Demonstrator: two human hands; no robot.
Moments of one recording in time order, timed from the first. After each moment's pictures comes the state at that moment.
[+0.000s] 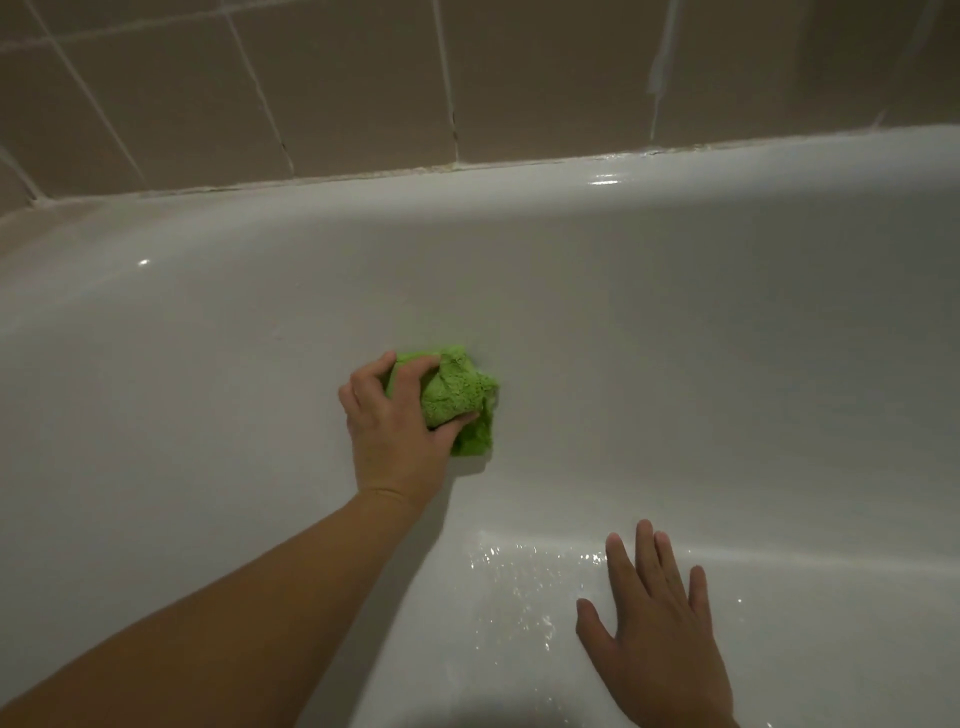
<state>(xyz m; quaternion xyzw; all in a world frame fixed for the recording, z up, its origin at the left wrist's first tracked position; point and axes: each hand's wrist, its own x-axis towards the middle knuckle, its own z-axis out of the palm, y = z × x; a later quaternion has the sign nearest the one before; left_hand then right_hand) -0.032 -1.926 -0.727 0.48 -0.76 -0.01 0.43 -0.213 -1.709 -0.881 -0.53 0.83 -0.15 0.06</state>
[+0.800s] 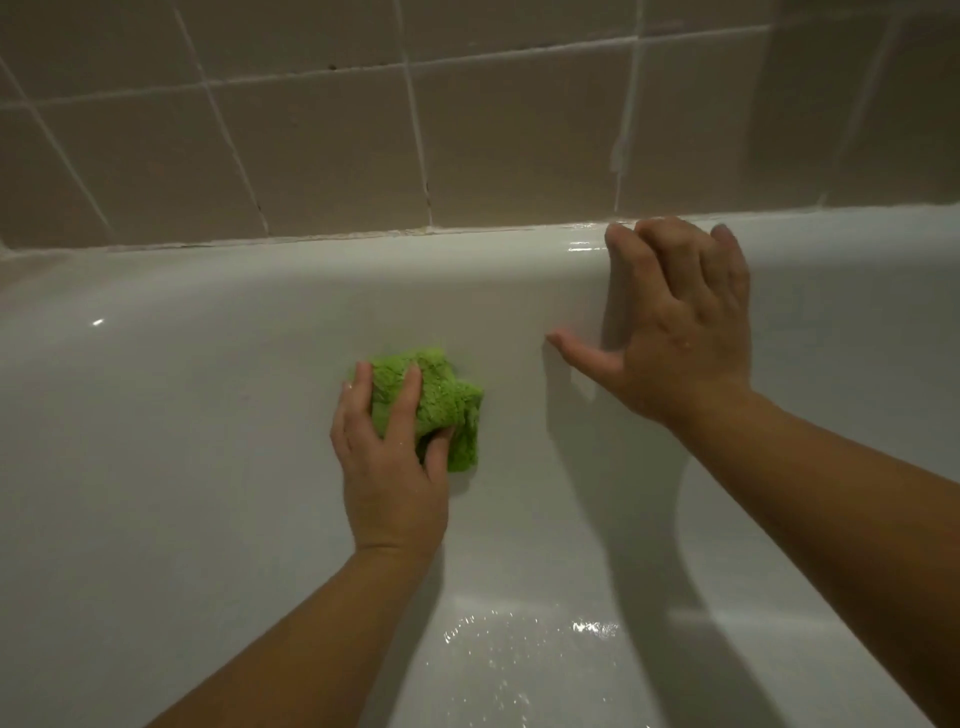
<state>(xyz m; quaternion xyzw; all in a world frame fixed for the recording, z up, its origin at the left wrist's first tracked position) -0.069 -1.915 -0.703 0.47 -0.73 0.02 0.50 -0.322 -1.868 -0.609 -0.57 0.66 -0.32 -0.38</state>
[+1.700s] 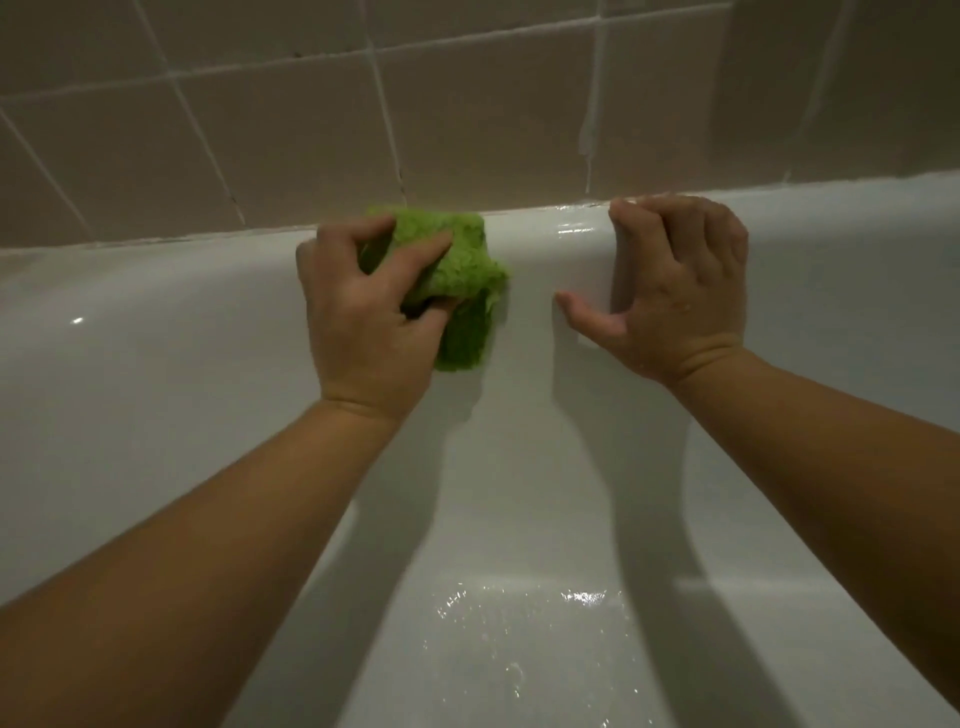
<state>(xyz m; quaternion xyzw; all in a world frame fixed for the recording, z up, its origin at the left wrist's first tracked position) -0.089 -1.940 -0.584 0.32 -0.76 0.08 0.56 -0.347 -1.872 -0.606 -0.56 0.62 -0.37 -0.42</state>
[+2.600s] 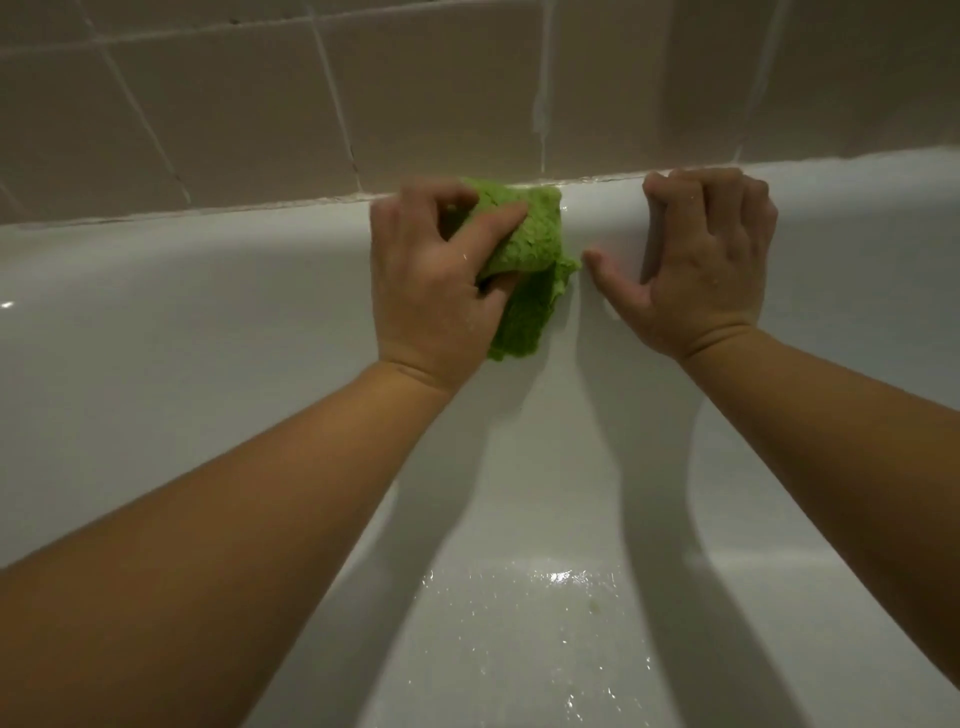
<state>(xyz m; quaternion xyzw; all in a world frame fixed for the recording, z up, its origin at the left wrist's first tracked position) -0.161 -1.923 -0.585 0.25 -0.79 0.11 0.55 -0.385 -1.848 -0.608 -0.52 0.63 -0.41 -0.40</state>
